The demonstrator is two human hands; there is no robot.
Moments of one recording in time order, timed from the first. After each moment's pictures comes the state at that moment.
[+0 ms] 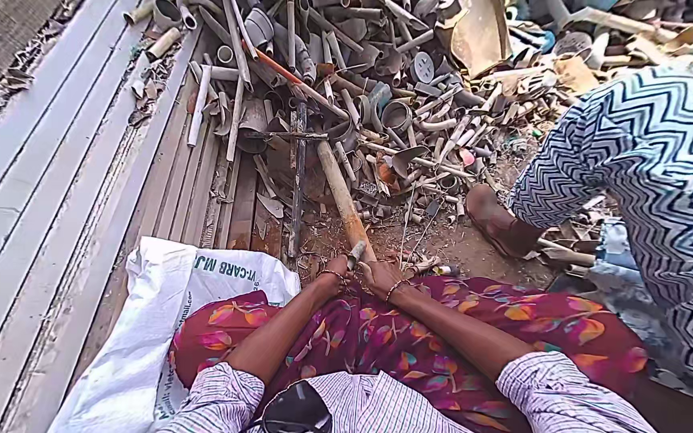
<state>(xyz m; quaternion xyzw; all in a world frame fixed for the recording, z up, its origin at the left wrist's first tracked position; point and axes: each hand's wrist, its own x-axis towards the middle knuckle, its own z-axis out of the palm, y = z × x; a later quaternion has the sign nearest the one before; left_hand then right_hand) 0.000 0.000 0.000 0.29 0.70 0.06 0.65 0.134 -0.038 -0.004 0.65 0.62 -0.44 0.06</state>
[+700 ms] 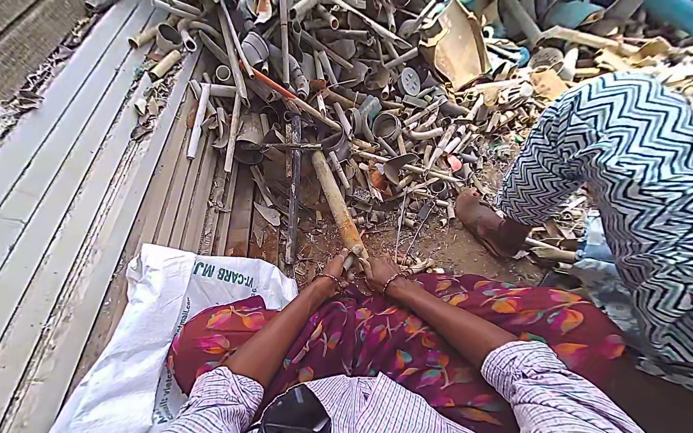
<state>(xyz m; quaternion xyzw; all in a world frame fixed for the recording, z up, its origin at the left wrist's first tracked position) 0.000 -0.003 0.002 0.33 0.68 0.06 0.65 0.139 -0.037 -0.007 0.66 0.62 -0.42 0.07</state>
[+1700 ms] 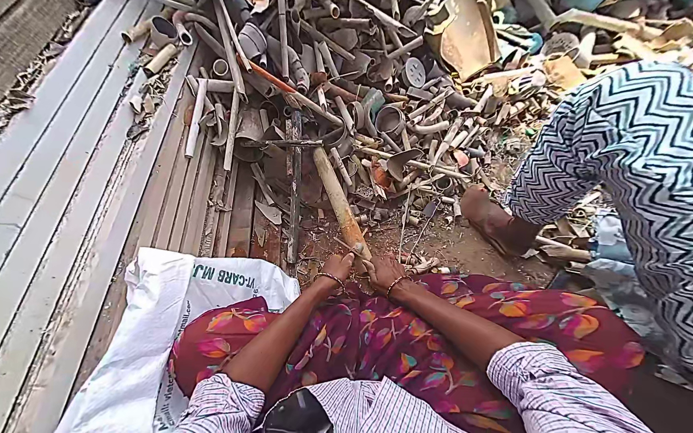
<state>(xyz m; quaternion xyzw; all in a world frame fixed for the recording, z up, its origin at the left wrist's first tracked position) -0.002 0.013 0.014 0.53 0.65 -0.08 0.53 0.140 -0.034 -0.021 0.66 0.62 -0.41 0.06</state>
